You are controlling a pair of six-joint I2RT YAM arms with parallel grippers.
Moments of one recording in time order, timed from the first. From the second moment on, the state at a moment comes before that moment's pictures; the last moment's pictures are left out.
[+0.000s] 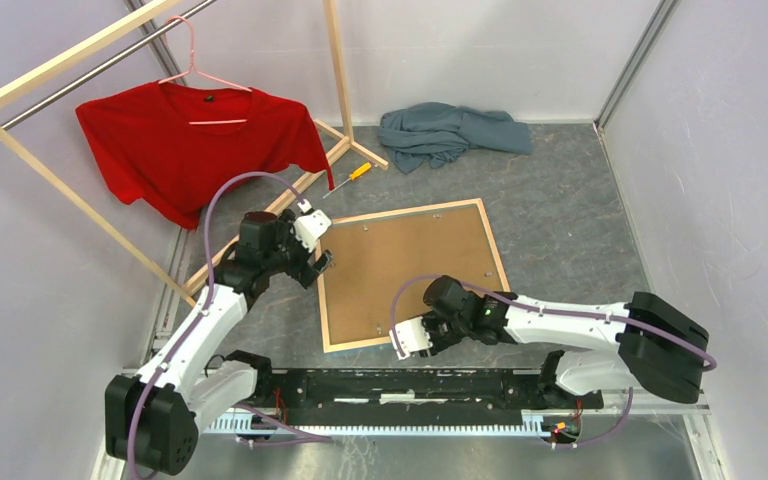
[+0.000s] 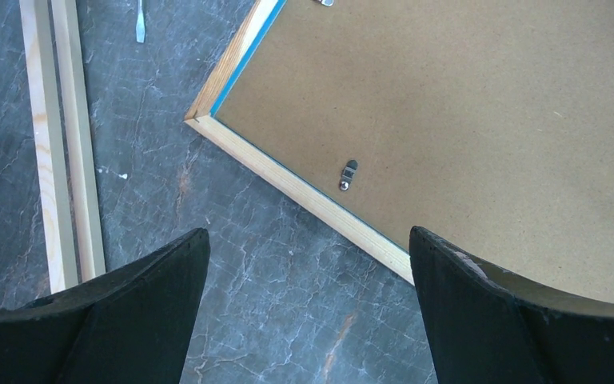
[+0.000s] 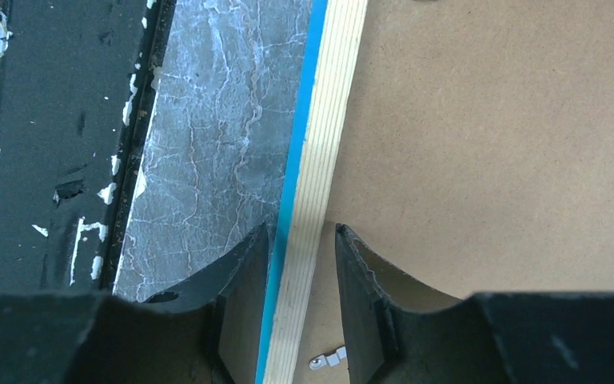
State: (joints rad) left arm -0.25 0.97 0.63 -0.34 0.30 0.52; right arm 1.09 1.28 0.57 -0.27 -0.22 -0.84
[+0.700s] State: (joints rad) left arm -0.25 0.90 0.62 -0.35 0.40 0.53; right arm 1.07 1.32 0.65 -0.38 -0.23 -0.78
